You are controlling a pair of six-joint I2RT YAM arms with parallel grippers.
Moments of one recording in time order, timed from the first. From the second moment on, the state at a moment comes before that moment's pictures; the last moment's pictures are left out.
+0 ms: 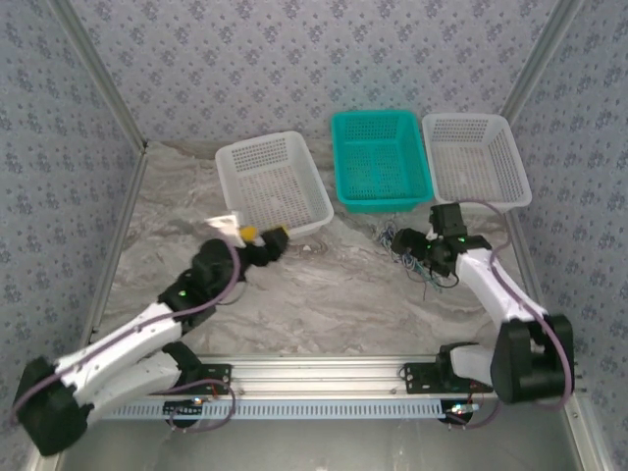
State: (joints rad) left arm -0.80 0.92 0.54 0.14 -0.22 -0.69; right arm 0.13 1.27 0.76 -0.58 -0.14 0.51
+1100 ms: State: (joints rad) left arm -0.83 1.52 0.96 0.15 0.17 -0.96; right arm 0.42 0.89 0.72 -0.37 -0.30 0.51
